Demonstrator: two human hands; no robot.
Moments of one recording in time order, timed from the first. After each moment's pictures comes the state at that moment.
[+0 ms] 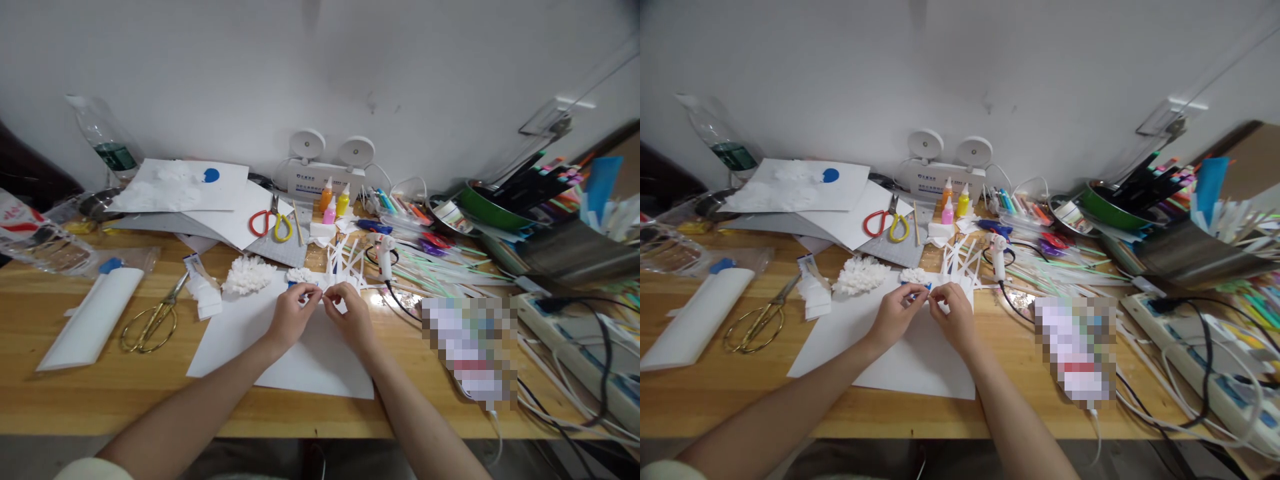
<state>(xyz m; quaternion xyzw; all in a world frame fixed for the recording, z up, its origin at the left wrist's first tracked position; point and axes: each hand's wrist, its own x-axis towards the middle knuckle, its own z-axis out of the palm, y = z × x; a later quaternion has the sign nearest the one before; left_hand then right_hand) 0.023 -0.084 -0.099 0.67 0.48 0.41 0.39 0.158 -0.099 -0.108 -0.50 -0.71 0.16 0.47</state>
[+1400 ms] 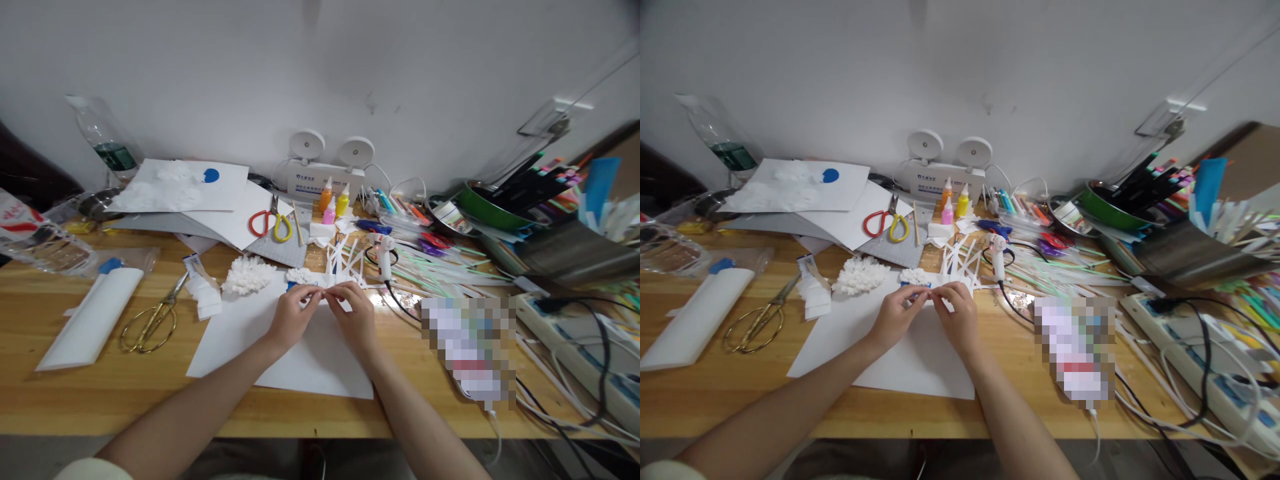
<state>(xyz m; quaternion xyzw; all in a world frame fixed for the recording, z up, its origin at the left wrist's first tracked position) 0.024 -0.085 -0.100 0.69 0.45 0.41 0.39 0.158 -0.102 -0.107 -0.52 -0.67 0.14 0.50</state>
